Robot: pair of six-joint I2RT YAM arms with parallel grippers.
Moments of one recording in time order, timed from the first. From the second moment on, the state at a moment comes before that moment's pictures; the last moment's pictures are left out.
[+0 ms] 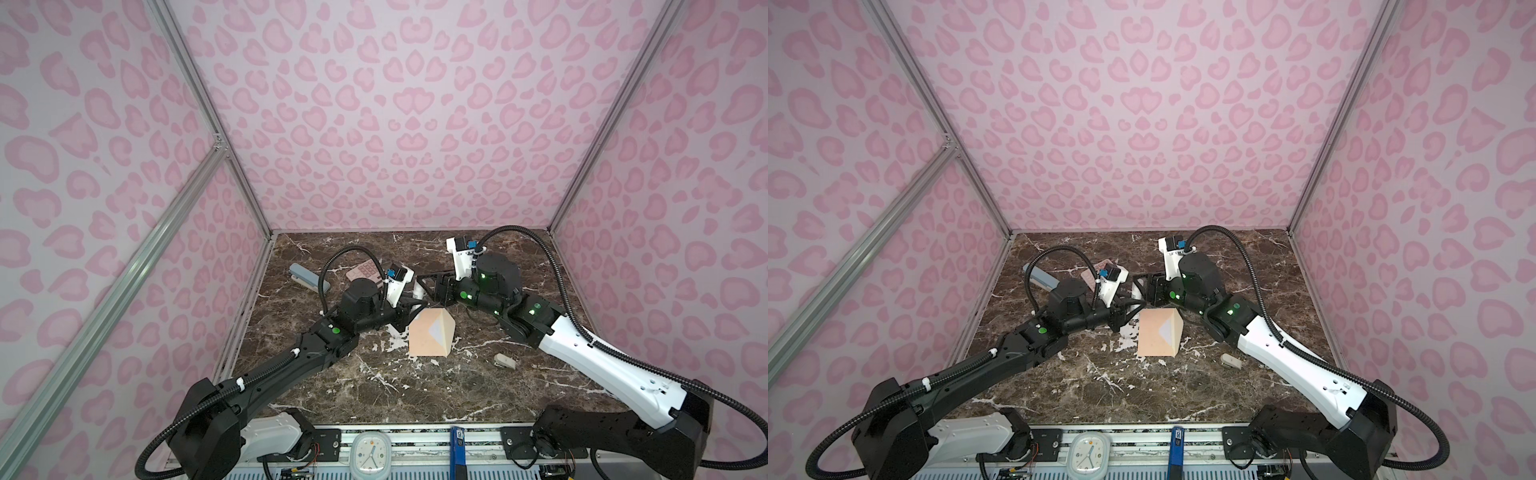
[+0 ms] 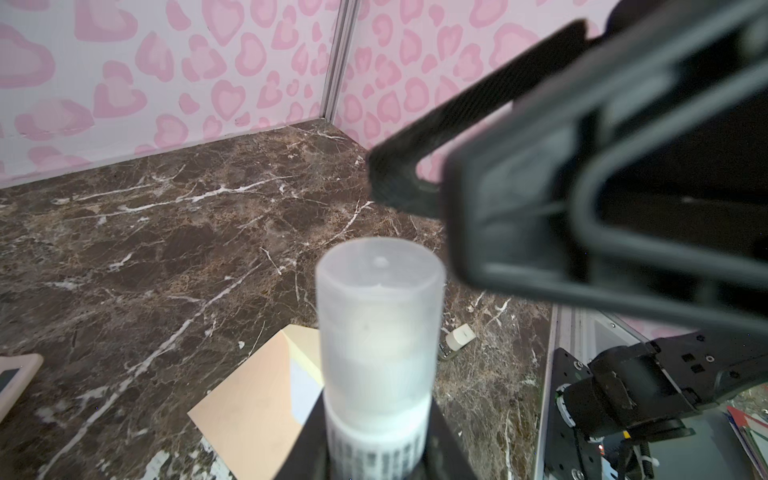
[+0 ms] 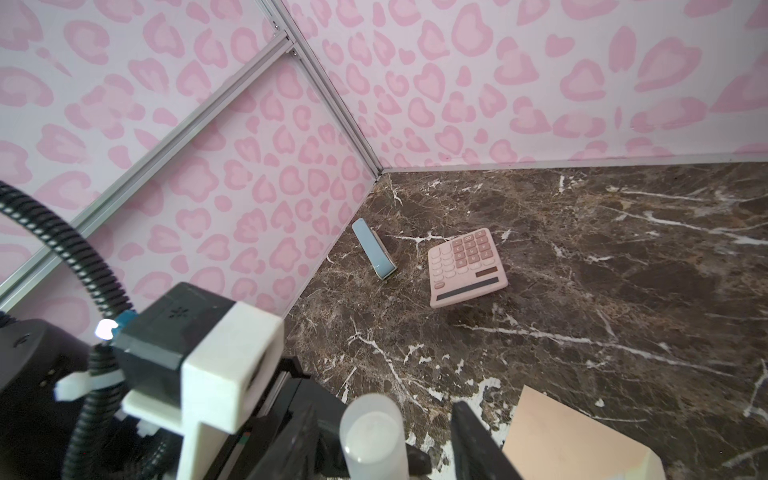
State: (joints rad) left arm -0.72 1.23 0.81 0.12 0.36 -0.25; right arm 0.74 1.24 1.14 -0.26 -0.13 0.54
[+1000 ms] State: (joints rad) left arm -0.72 1.24 0.81 0.15 0.36 -0.26; right arm 0.75 1.30 1.20 -0.31 -0.15 0.53
